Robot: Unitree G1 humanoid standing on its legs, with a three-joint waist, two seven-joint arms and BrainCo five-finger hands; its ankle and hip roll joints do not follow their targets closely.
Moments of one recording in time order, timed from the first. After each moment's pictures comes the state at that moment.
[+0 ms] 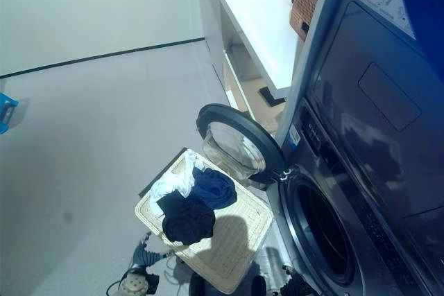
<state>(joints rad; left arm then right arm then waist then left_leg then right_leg) -0.26 0.23 -0.33 1.11 -0.06 -0.27 0.56 -0.16 -0.25 0.43 1.18 -0.02 -0.19 -0.12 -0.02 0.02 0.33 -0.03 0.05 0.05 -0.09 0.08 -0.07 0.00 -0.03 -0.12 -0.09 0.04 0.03</state>
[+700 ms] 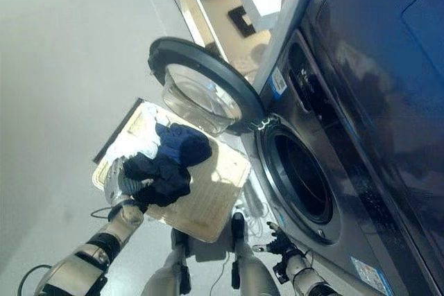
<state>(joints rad) -0.67 0.38 -0.37 1.17 0.10 -0.10 0.81 -0.32 -0.27 0.56 1.10 0.17 -0.24 -0.14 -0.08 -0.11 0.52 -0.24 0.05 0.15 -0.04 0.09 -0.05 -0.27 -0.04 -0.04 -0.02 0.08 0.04</state>
